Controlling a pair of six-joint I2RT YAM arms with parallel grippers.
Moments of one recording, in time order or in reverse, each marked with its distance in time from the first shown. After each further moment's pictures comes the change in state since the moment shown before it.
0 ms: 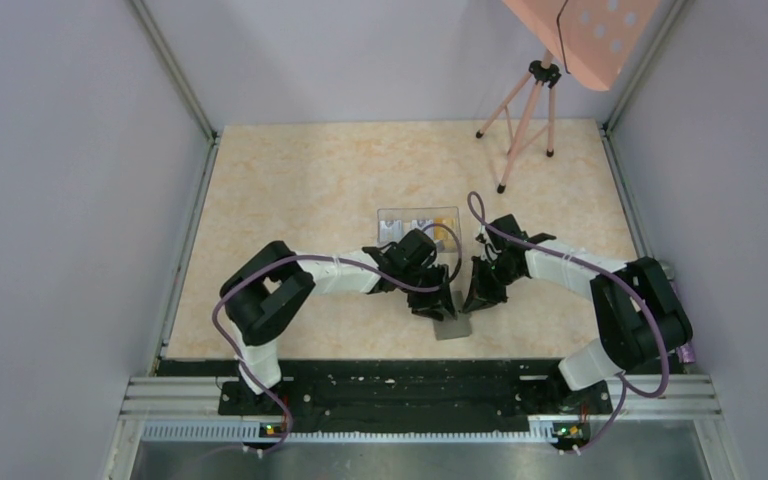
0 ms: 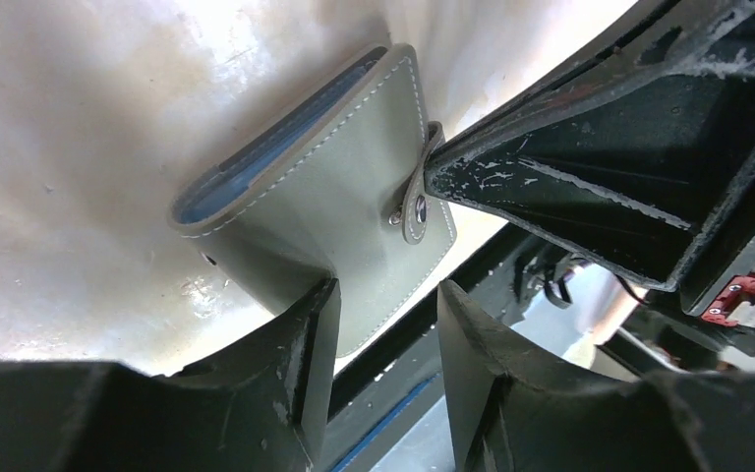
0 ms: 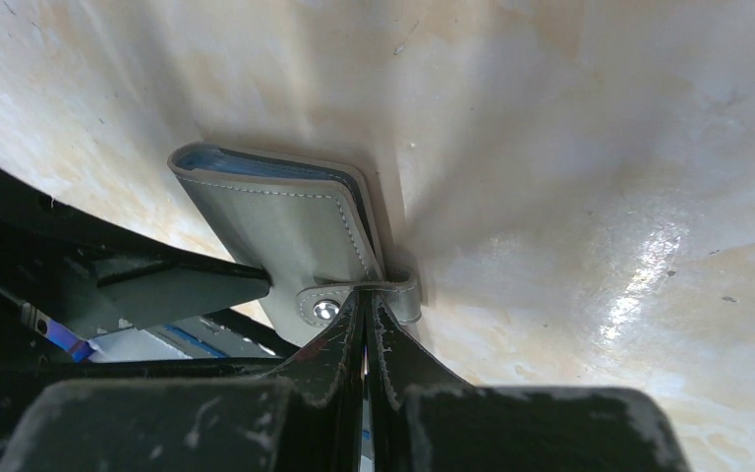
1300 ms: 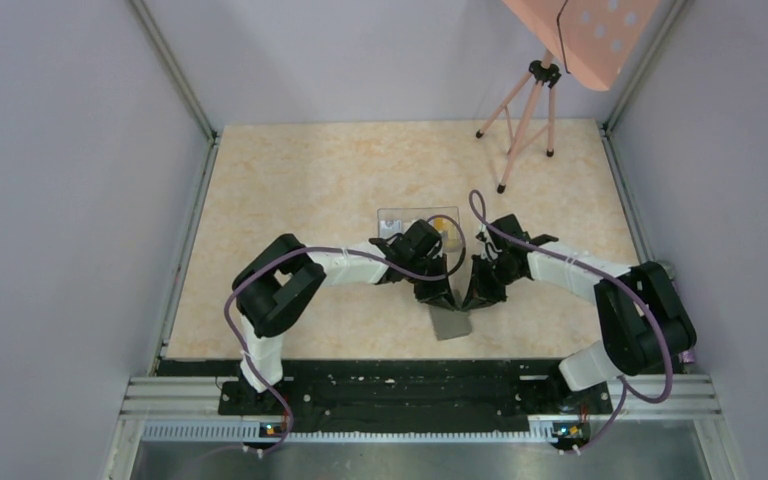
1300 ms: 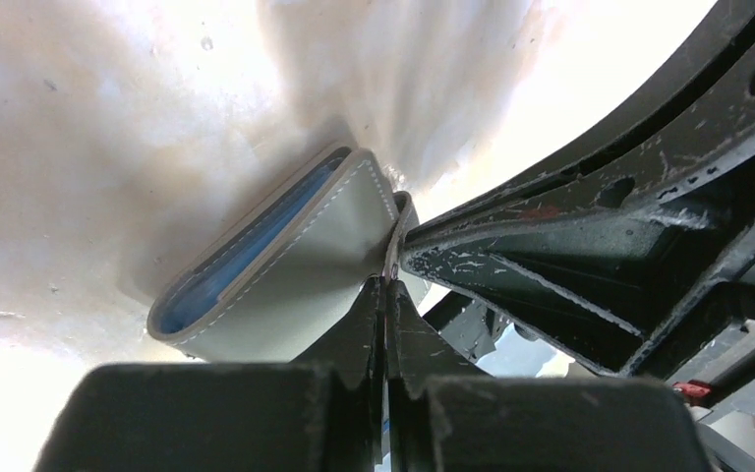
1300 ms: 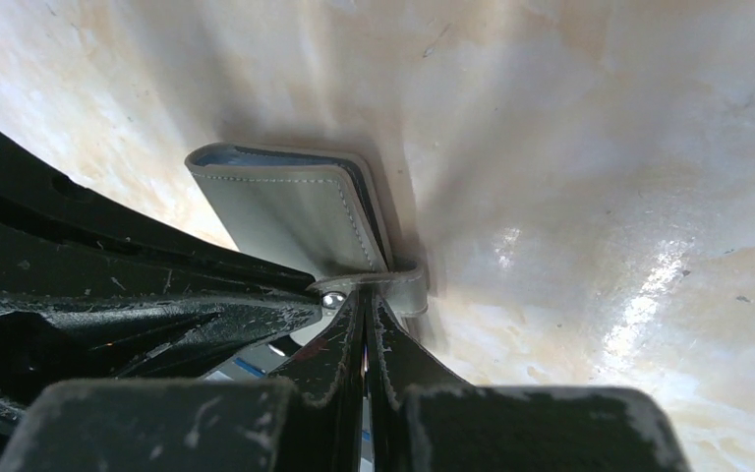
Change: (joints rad) left arm 0.040 0.074 0.058 0.052 0.048 -0.069; right arm 0.000 -0.020 -0.011 0.021 -0.011 0.008
